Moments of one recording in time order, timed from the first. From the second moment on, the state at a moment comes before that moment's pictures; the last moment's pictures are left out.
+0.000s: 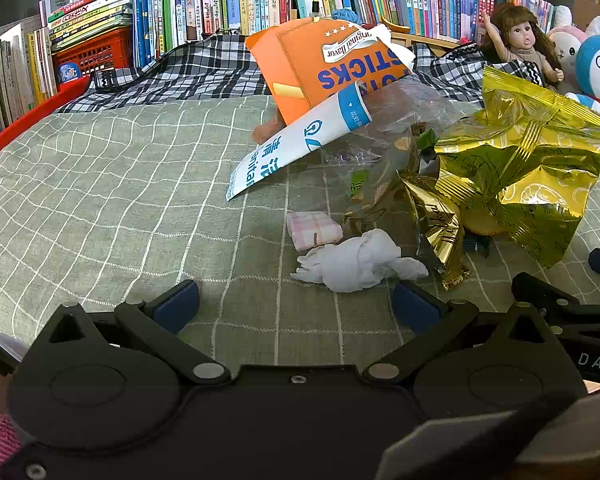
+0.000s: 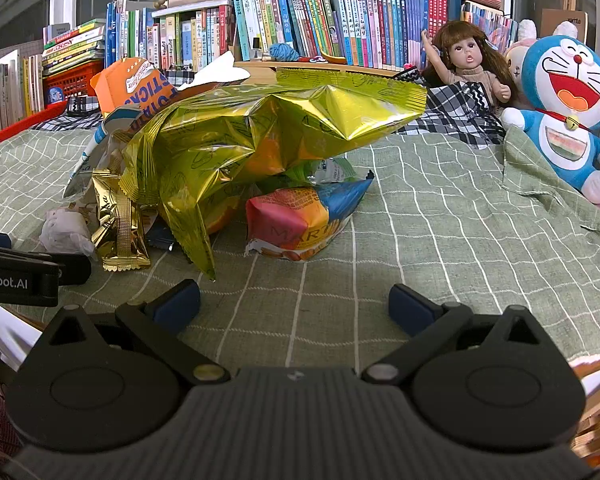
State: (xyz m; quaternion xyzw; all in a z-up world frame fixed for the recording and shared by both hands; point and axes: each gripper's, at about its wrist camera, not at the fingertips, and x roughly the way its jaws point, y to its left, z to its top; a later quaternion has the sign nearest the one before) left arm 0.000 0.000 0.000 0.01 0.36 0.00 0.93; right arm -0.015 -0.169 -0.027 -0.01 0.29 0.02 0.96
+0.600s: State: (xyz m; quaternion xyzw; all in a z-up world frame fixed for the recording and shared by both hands) left arm 0.000 0.000 0.000 0.01 0.36 0.00 0.93; right arm -0.018 -0.170 -0.027 -0.01 0.28 0.02 0.96
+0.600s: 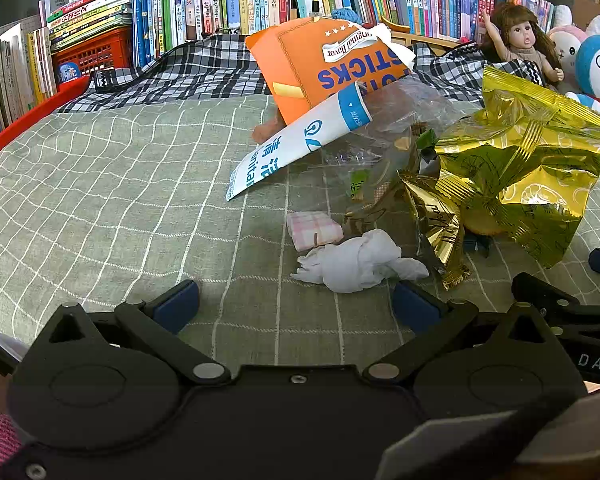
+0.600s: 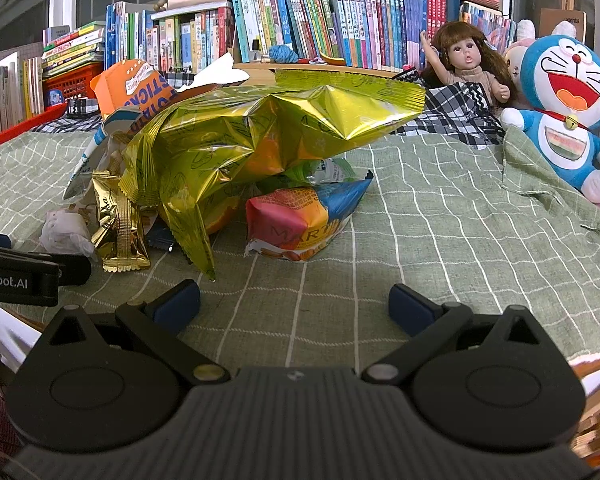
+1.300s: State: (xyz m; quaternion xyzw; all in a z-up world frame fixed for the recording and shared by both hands) left arm 0.005 0.005 0.005 0.00 0.36 -0.02 0.93; right arm -0.022 -0.176 -0.018 0.01 0.26 0.04 0.96
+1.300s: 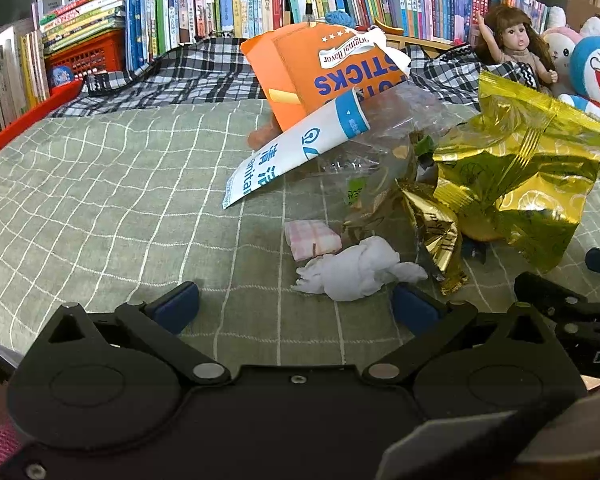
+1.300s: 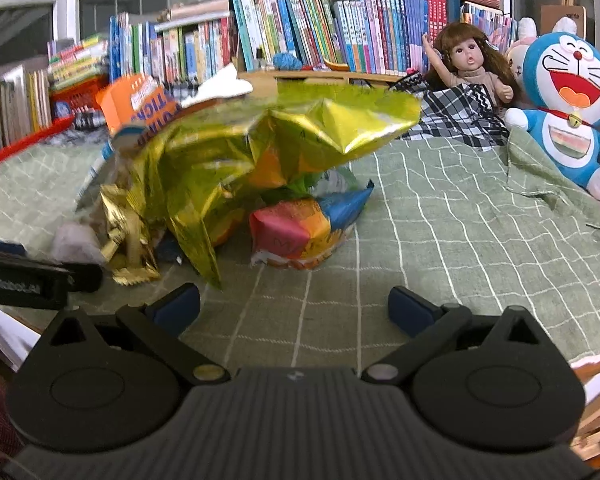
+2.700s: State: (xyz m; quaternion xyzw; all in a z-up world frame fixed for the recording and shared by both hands) left arm -0.008 -0.001 0.021 -0.01 0.30 -0.09 0.95; right arm 0.012 -0.158 0.051 -0.04 0.13 0.10 0.99
